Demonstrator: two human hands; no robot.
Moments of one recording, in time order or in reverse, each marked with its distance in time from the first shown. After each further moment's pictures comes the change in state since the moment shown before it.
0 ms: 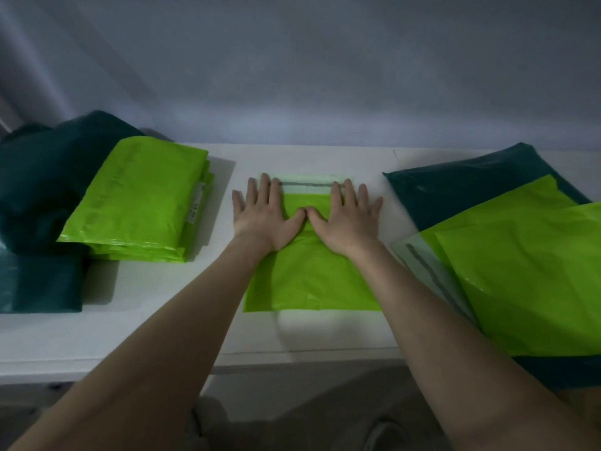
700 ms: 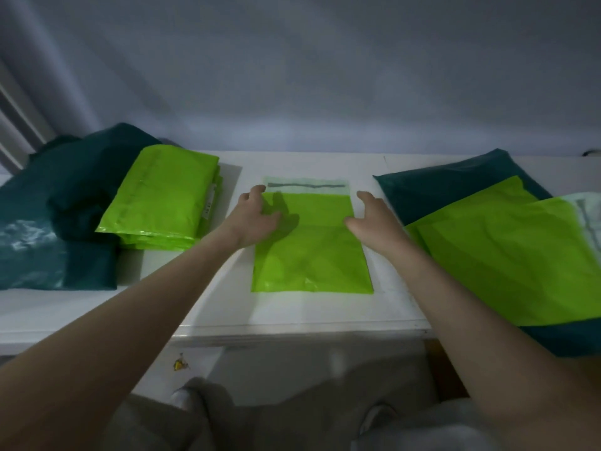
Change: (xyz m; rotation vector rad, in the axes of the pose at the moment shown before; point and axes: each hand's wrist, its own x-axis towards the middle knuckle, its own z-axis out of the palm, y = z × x) left_hand -0.050 -0.016 -0.051 -0.583 -0.063 -0.046; right_hand -0.056 0.029 -0.053 0.535 -0.050 0.074
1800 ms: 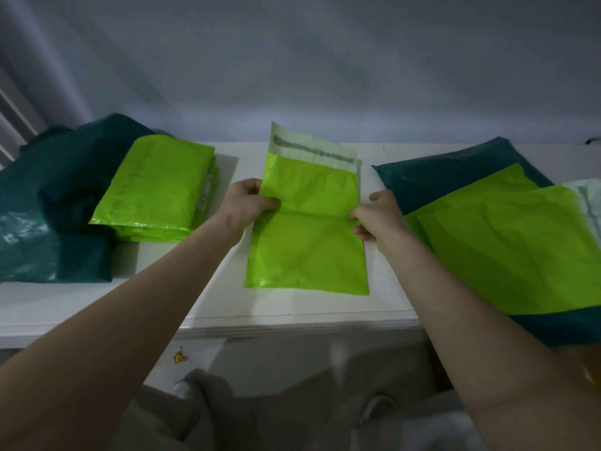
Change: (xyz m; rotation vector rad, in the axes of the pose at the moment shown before) left_hand 0.004 0.001 0.003 -0.611 0.061 -0.114; right_hand 0.004 0.000 0.006 0.526 0.084 0.352
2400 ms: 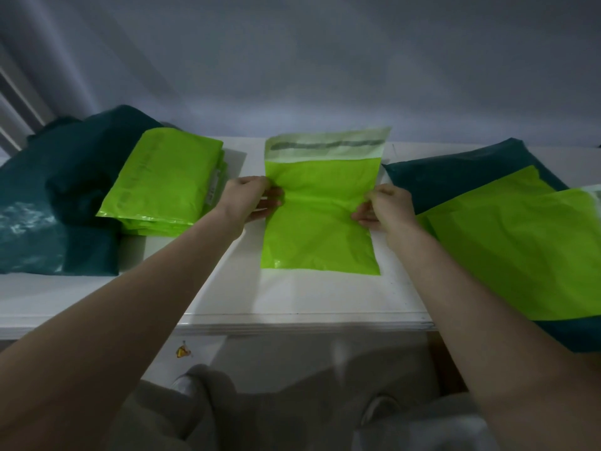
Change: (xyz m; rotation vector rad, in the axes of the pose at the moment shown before) left_hand -0.004 0.004 -0.008 -0.213 0.007 -0.111; right_hand 0.009 -0.004 0.005 0.233 0.029 -0.026
